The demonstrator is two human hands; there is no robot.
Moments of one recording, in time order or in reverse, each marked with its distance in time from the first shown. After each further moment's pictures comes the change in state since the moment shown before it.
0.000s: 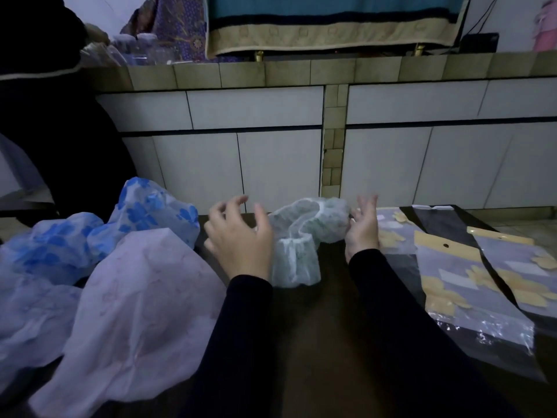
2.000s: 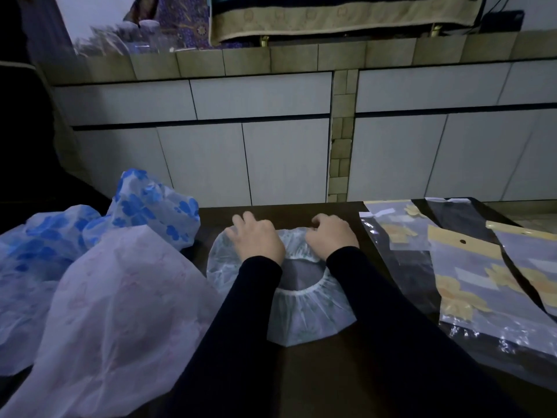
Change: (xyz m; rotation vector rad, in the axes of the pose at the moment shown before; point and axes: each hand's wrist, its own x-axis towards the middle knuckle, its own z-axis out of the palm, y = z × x) left_hand 0.011 -0.015 0.046 0.741 -0.514 0.122; right_hand 0.010 0.036 0.018 -1.449 -0.246 -0.295
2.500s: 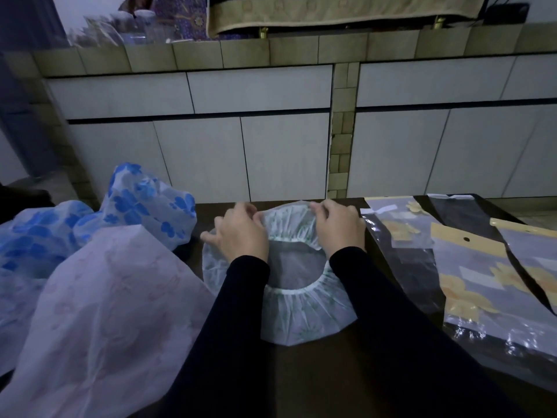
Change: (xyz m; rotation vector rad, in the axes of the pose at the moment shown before) left_hand 0.011 -0.016 0.007 -0.444 0.309 -0.198; right_hand 0.004 0.009 0.005 0.142 0.344 -0.080
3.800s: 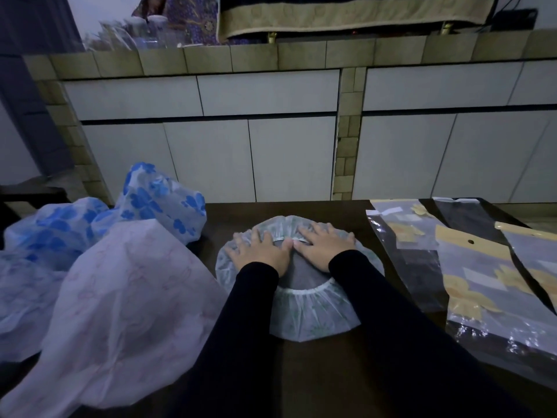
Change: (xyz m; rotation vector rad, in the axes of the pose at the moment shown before) left_hand -0.014 -0.010 0.004 0.362 -0.655 0.058; right_hand -0.001 0.003 0.021 -0.452 -0.720 -0.145
